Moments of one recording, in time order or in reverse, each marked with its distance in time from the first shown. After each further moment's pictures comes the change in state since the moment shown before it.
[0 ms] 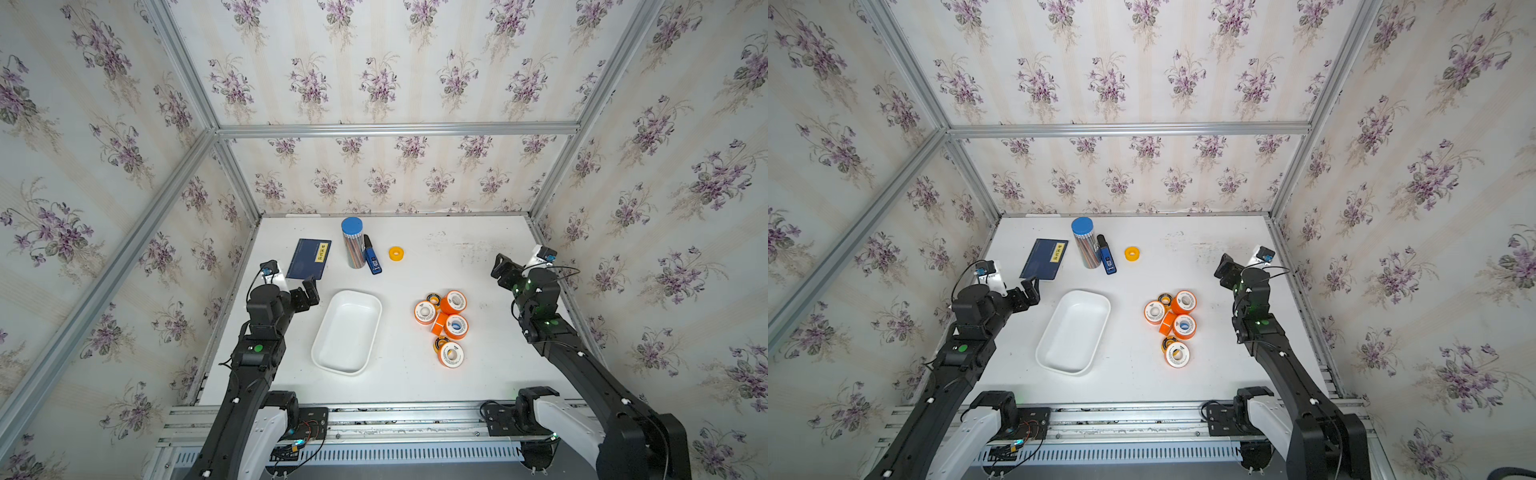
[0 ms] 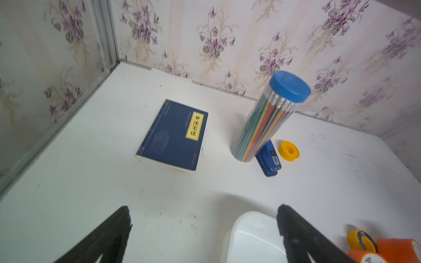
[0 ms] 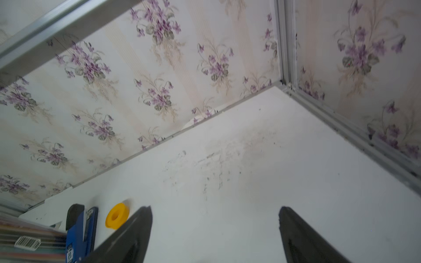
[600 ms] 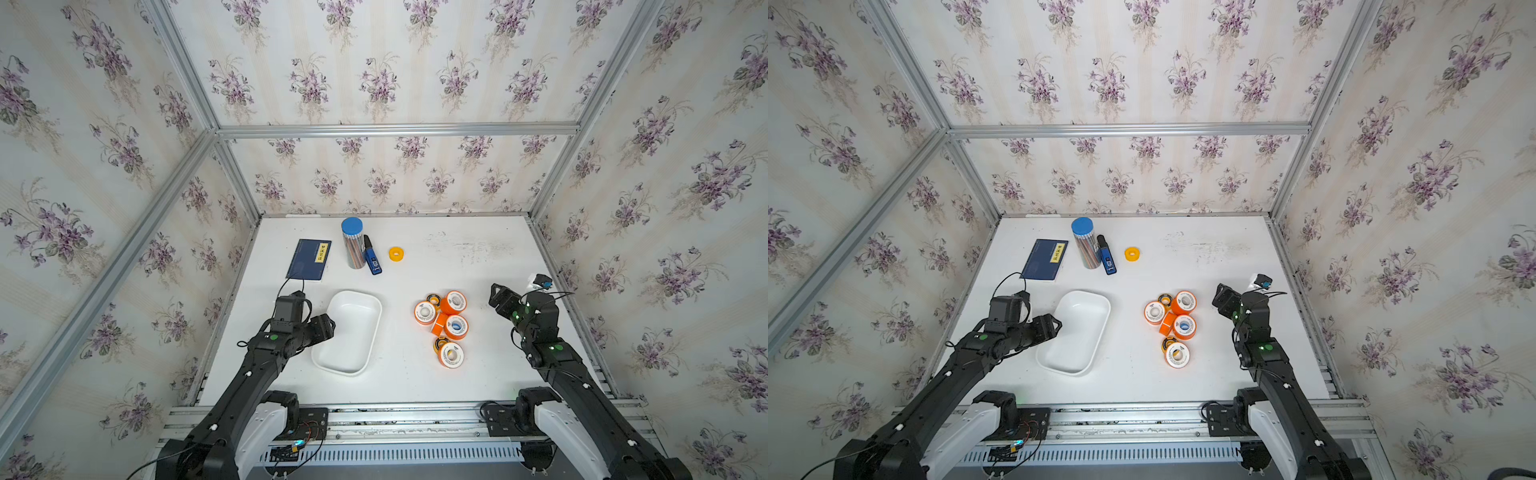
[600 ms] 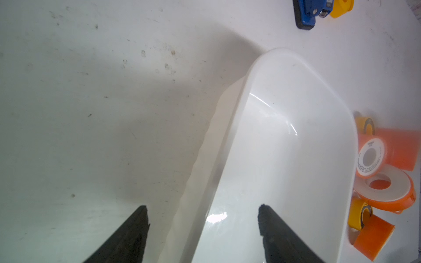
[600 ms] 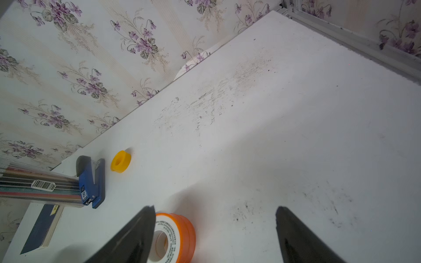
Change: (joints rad) left arm -0.105 0.215 -0.068 -0.262 0.194 -0.145; right arm 0.005 -0.175 -0.133 -0.185 -0.089 0.093
